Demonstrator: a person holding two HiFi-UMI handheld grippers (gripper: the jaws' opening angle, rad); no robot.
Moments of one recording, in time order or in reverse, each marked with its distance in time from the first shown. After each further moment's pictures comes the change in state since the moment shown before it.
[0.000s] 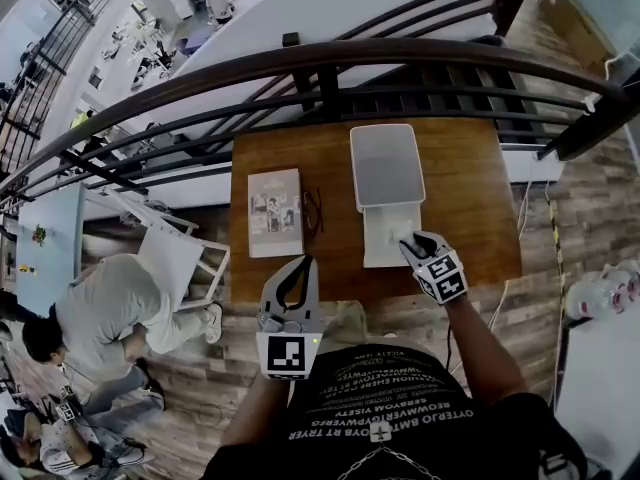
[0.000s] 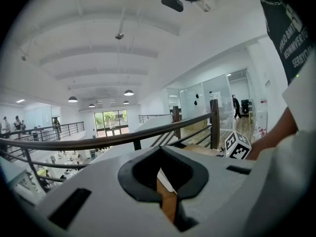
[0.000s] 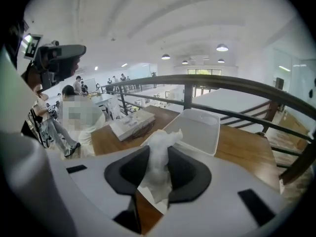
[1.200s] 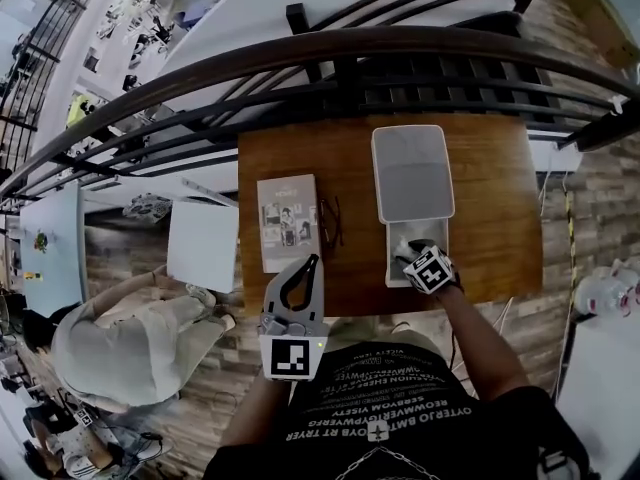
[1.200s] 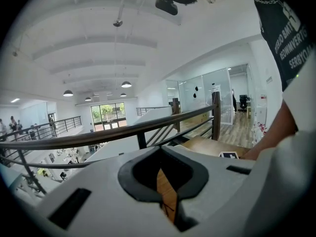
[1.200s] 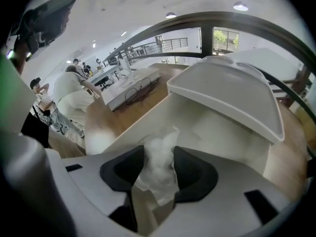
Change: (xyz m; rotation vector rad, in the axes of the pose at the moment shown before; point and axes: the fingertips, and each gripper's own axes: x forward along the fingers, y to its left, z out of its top) left arm 0.084 0.076 -0.026 0.039 0.099 -0.045; right arm 0.145 0.005 -0.068 0.006 0.429 0.159
